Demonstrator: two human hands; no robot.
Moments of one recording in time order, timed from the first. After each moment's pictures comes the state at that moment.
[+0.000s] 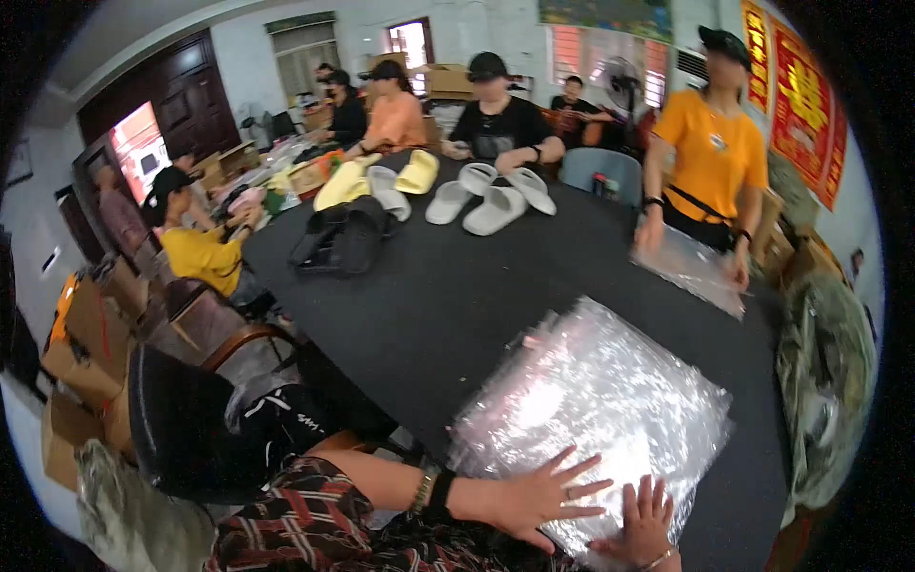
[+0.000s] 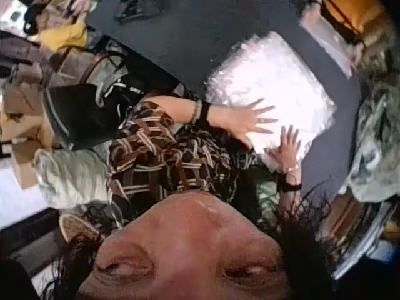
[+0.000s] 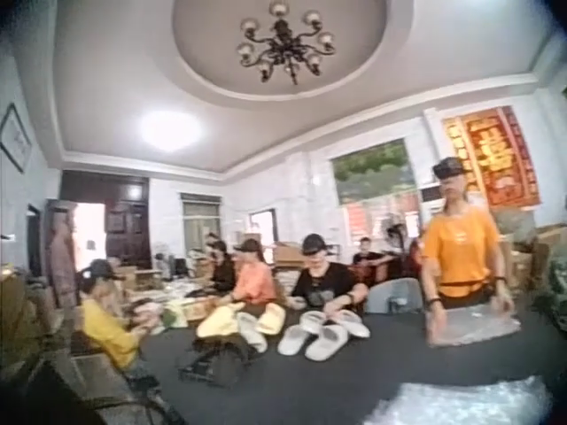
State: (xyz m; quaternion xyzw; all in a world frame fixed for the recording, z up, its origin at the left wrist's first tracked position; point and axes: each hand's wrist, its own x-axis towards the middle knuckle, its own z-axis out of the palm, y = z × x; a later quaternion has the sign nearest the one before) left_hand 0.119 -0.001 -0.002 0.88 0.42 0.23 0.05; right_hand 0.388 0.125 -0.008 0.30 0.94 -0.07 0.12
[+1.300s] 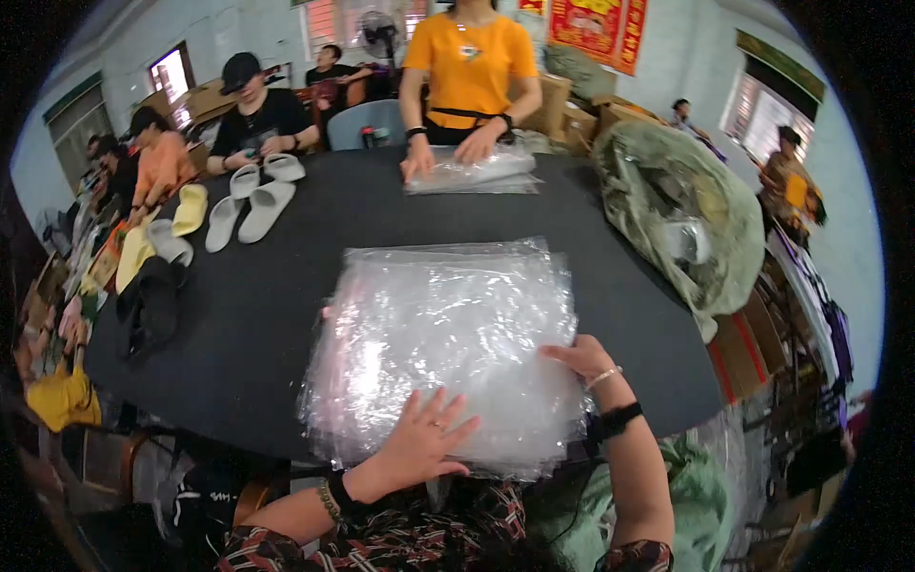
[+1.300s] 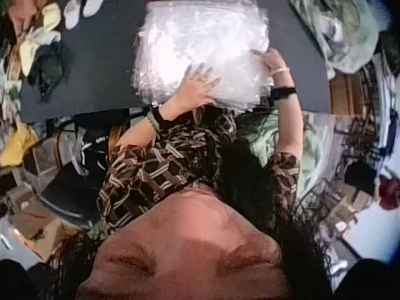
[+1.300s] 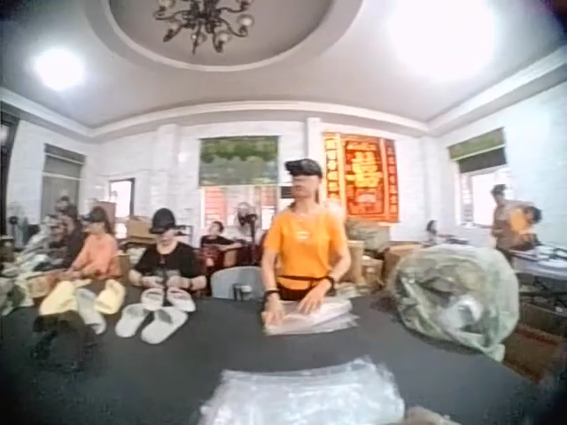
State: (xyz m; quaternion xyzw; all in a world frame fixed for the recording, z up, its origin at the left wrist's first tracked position) left_hand 0.116 0.017 -0.028 0.85 0.51 0.17 0.01; right_hand 0.377 0.237 0.022 0.63 0.61 -0.47 -0.14
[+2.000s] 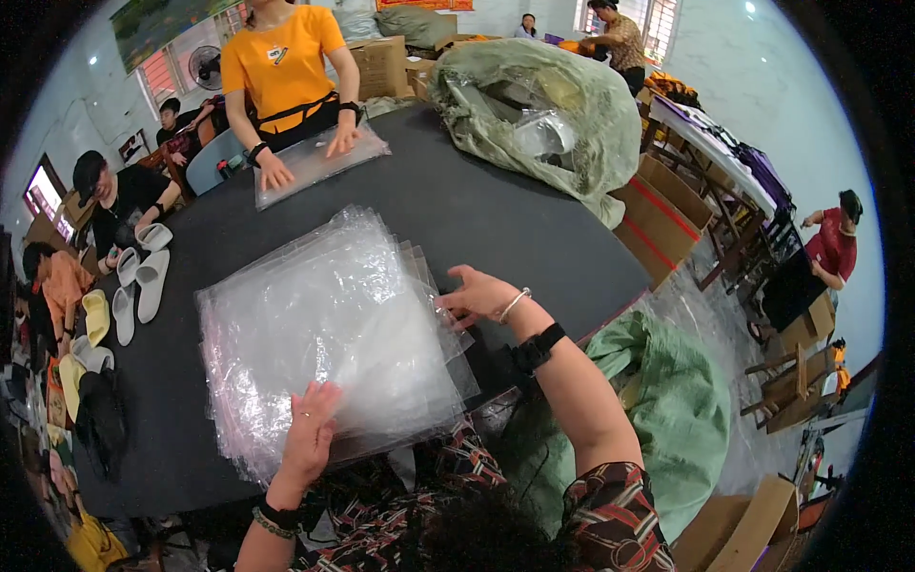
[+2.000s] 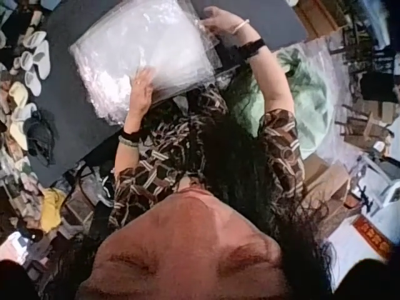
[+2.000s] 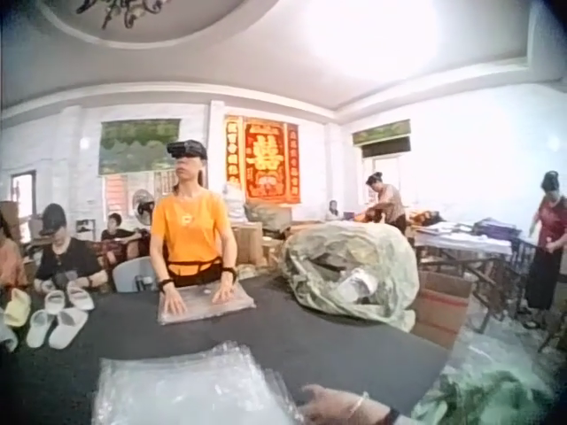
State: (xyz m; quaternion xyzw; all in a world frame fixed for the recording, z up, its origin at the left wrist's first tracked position) left_hand 0.091 0.018 -0.019 0.79 0.52 0.26 0.21; right_hand 0.433 0.215 0.015 0.52 0.55 -0.61 -0.25
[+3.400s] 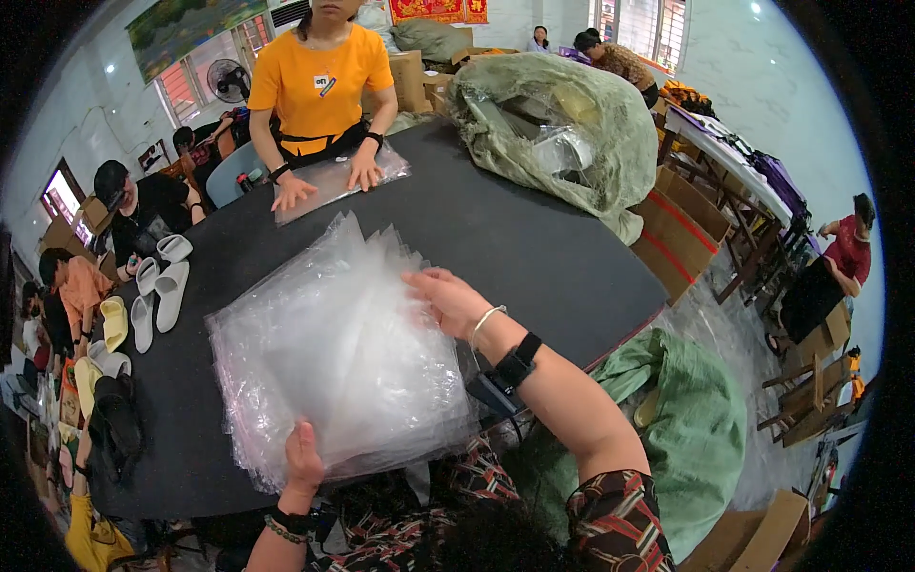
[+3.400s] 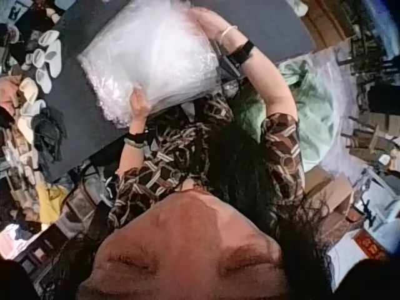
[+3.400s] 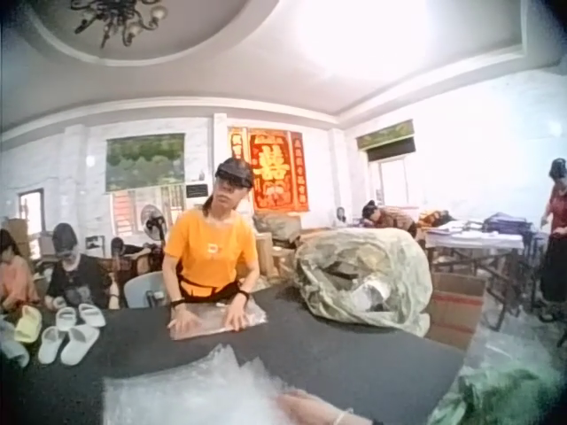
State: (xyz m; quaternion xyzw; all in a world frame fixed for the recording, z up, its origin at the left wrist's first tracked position) left_hand 0.067 0.010 -0.046 0.58 0.59 0.46 0.32; right_hand 0.359 0.230 0.044 0.40 0.34 -0.76 -0.38
